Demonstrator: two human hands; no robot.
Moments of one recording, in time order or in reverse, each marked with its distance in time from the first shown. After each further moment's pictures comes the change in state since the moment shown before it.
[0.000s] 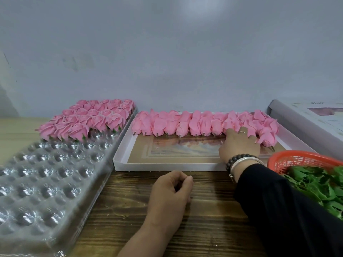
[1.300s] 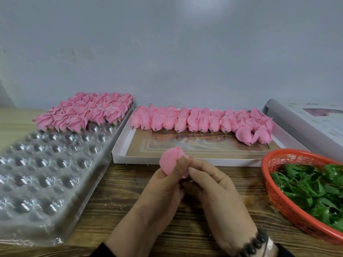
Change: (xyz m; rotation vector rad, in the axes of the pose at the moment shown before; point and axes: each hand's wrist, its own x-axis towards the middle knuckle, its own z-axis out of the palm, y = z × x) left_hand -0.001 0.010 -0.005 -0.923 -0.317 -0.183; right_hand -0.142 -0.014 -0.019 1.849 -0.493 -0.157
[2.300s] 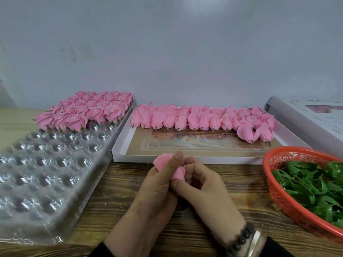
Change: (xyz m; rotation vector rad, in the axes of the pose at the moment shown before) left_hand -0.001 0.003 0.005 -0.063 0.203 -0.024; right_hand 0.009 0.013 -0.005 -0.426 -0.029 -0.040
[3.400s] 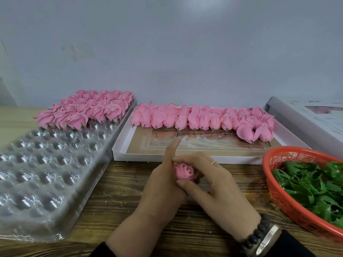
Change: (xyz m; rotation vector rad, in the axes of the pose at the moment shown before) left_hand -0.003 -0.002 -0.009 1.078 -0.018 0.462; right_hand 0.000 -0.011 -0.024 -0.575 -0.135 -0.490
